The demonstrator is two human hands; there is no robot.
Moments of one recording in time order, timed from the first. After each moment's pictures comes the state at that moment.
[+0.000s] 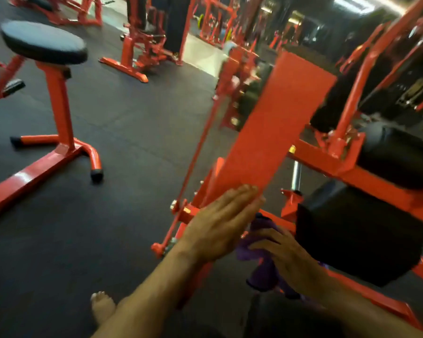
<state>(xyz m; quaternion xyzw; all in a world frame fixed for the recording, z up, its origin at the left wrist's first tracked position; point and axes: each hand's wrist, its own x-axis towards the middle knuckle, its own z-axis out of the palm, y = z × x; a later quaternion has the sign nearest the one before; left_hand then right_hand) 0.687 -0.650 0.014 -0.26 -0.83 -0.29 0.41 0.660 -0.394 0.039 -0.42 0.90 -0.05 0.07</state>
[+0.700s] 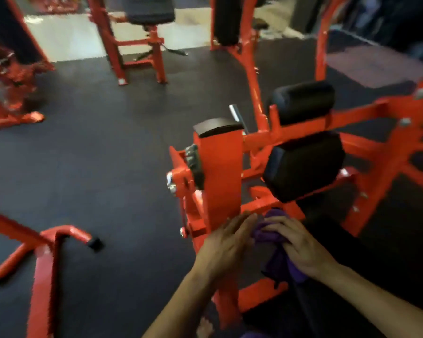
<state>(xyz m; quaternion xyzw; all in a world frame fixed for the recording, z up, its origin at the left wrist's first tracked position) 0.678 -0.701 0.149 -0.43 -0.85 -0.30 0.04 0.756 -0.467 0.144 -0.07 0.96 -0.27 -0.05</state>
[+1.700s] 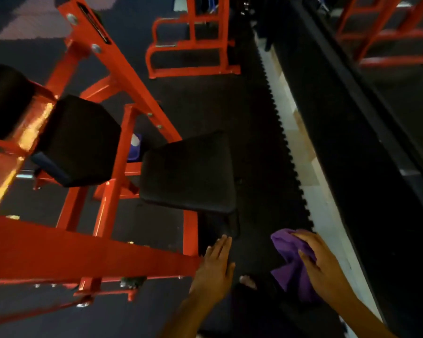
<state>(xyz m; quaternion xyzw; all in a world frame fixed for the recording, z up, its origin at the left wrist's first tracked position) 0.859 -0.699 0.035 -0.73 -0.57 -0.06 -0.37 1.144 -0.712 0.104 0.64 0.64 -0.33 -0.27</state>
